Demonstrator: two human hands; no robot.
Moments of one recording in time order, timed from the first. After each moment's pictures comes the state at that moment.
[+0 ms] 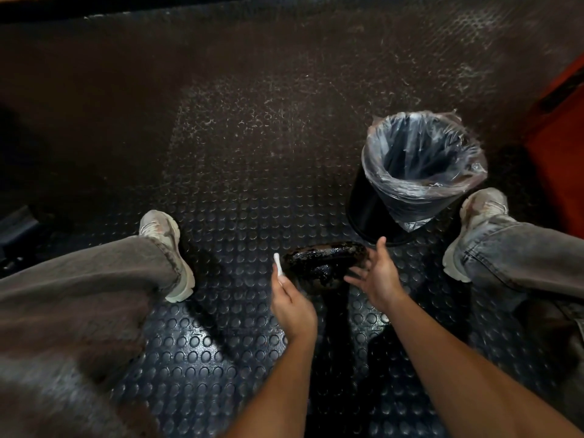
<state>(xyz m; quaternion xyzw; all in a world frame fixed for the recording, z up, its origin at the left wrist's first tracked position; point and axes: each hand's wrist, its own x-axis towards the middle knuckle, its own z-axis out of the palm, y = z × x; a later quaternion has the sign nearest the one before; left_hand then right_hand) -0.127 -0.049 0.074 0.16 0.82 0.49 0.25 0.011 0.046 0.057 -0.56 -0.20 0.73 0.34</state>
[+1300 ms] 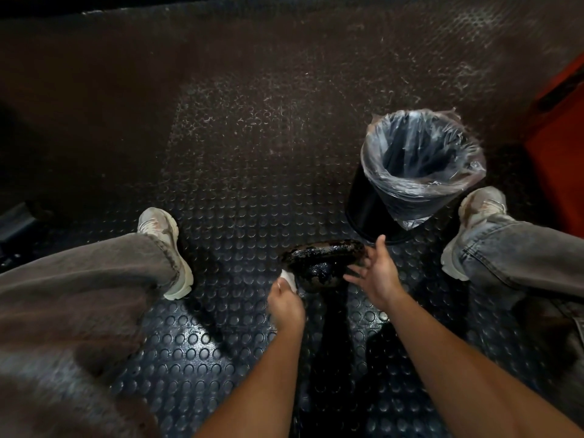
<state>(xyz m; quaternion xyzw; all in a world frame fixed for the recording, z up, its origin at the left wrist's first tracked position) -0.147 -0.045 0.052 0.04 0.81 0.44 0.39 0.014 0.046 0.057 -0.56 -0.20 0.74 0.33</state>
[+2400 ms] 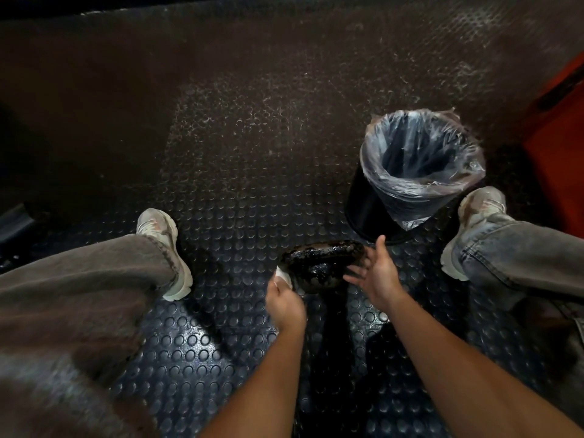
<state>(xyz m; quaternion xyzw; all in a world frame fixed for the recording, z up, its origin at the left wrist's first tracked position) -0.145 -0.041 0.056 0.06 0.83 0.45 0.34 0.014 0.047 0.055 -0.57 -0.20 0.73 0.33</state>
